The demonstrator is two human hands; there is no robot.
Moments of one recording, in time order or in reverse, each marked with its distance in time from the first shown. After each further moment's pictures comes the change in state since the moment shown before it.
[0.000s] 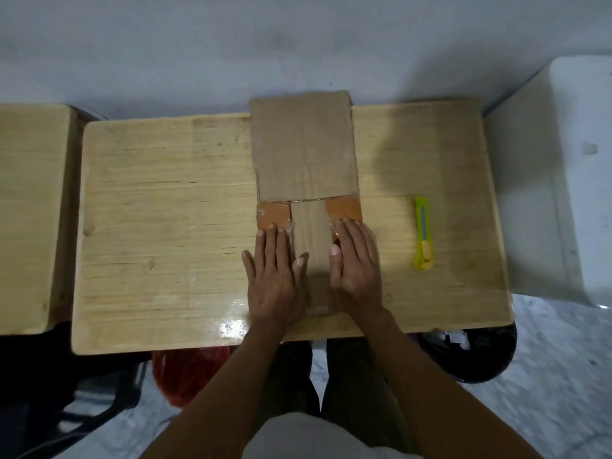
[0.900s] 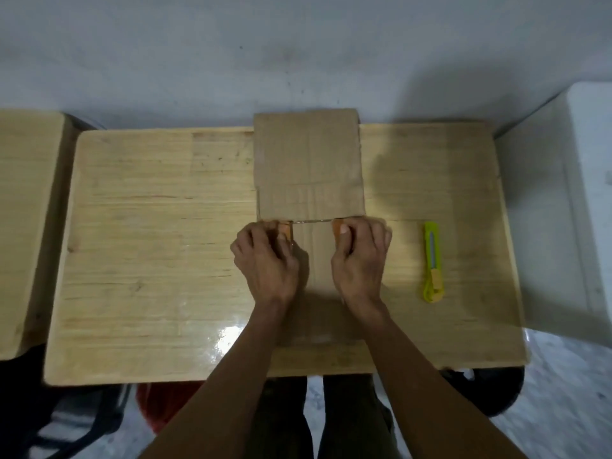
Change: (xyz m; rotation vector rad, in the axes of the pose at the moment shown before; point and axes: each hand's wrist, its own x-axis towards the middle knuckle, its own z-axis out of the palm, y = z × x) left_hand 0.066 0.020 -0.022 -0.415 0.408 -0.232; right_hand 0.066 -0.005 0.015 0.079 0.223 0.193
